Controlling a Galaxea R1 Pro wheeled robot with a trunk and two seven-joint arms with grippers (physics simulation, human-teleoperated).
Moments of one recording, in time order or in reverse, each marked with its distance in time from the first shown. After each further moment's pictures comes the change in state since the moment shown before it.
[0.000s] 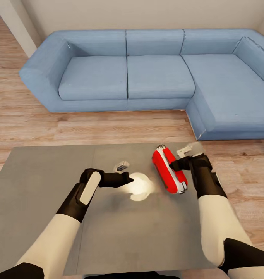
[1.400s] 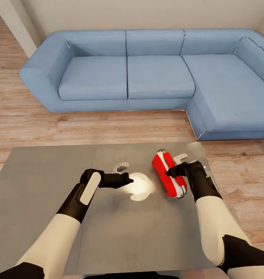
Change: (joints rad) left arm 0.000 0.000 0.000 0.013 0.000 -0.001 -0.001; right arm 0.000 -0.001 -0.018 0.166 -0.033 -0.099 -0.101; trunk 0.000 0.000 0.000
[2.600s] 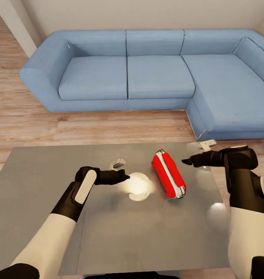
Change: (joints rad) left arm 0.000 0.038 -0.003 -0.066 -0.001 0.005 -0.002; right arm 0.098 -0.198 0.091 -0.662 0.023 0.459 0.588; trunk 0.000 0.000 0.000
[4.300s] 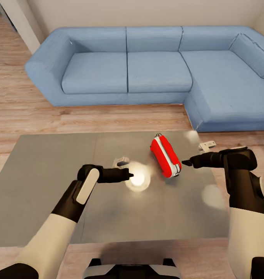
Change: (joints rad) left arm 0.000 0.002 -0.072 -0.079 0.003 0.003 -0.002; right arm 0.005 0.002 -0.007 0.014 -0.004 0.000 -0.008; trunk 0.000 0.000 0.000
